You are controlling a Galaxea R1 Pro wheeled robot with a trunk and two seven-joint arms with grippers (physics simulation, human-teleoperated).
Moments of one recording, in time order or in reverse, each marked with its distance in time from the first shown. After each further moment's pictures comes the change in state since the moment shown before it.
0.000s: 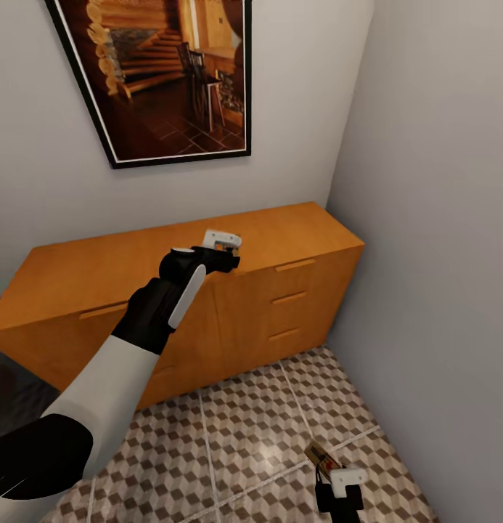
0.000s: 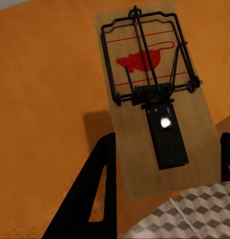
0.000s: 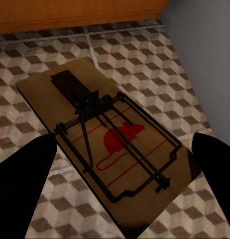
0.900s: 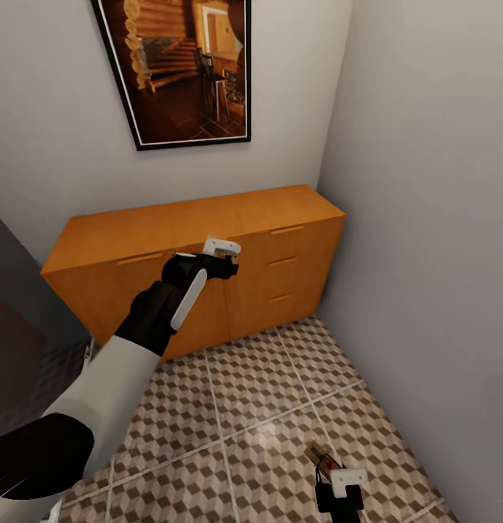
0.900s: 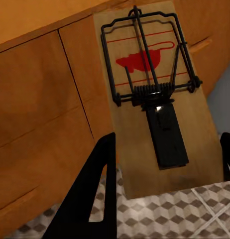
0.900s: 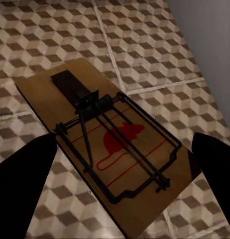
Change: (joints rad) left arm 0.000 0.000 0.000 0.065 0.000 -0.002 0.000; right arm 0.000 -0.001 0.000 0.000 0.000 0.000 0.000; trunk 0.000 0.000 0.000
